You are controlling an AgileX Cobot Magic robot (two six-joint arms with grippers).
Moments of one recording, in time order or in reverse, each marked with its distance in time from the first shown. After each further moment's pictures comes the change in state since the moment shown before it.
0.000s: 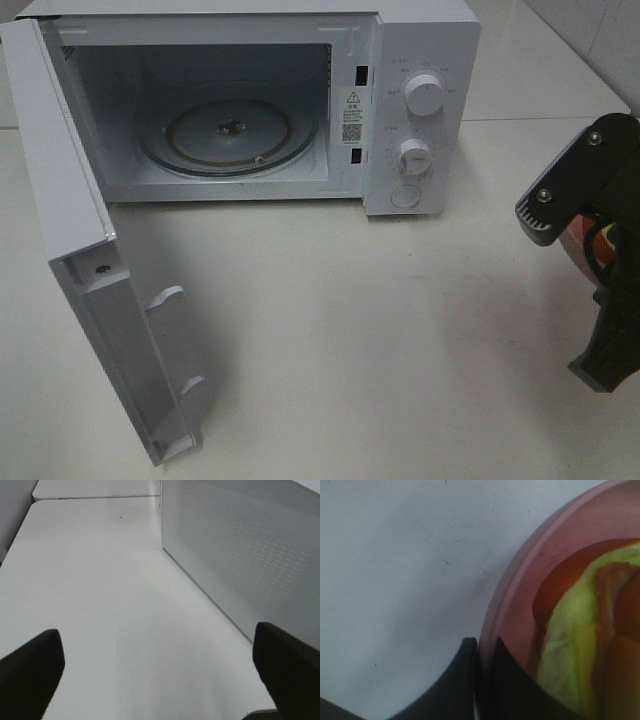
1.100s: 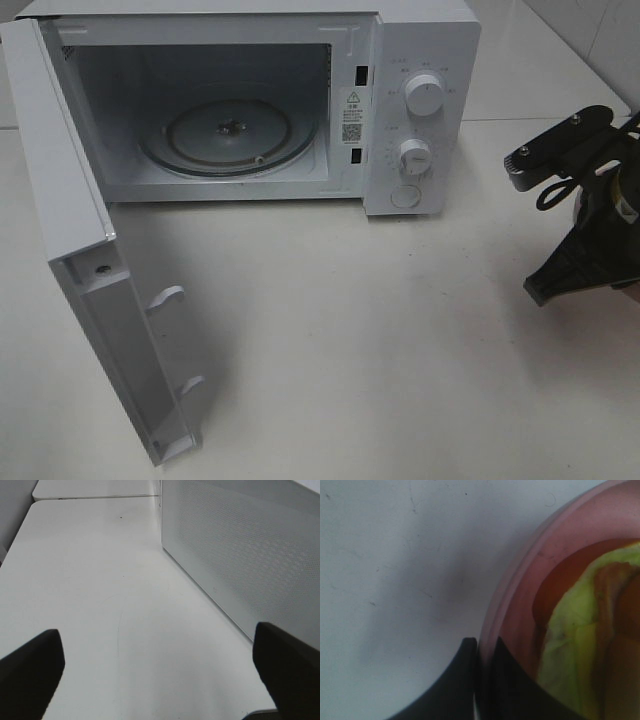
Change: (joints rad) left arm 0.000 0.000 0.000 0.000 0.000 0.000; right arm -0.306 0.354 -0.123 -0.038 -0.152 0.136
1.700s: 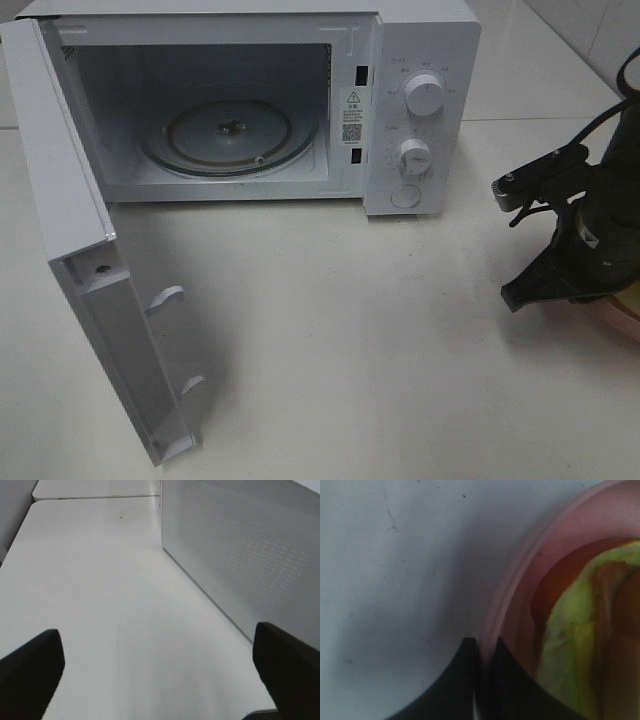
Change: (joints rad) left arm 0.000 0.000 0.000 0.000 0.000 0.000; right arm -0.094 0.213 -0.008 -0.094 -0.180 0.149
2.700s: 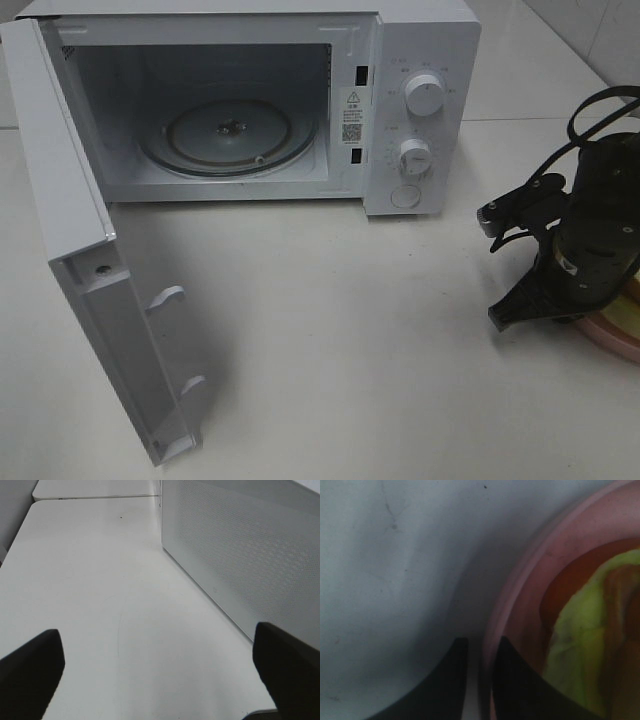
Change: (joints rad) left arm 0.000 0.000 0.000 0.000 0.000 0.000; right arm -0.002 0.125 -0.002 -0.119 -0.064 0.126
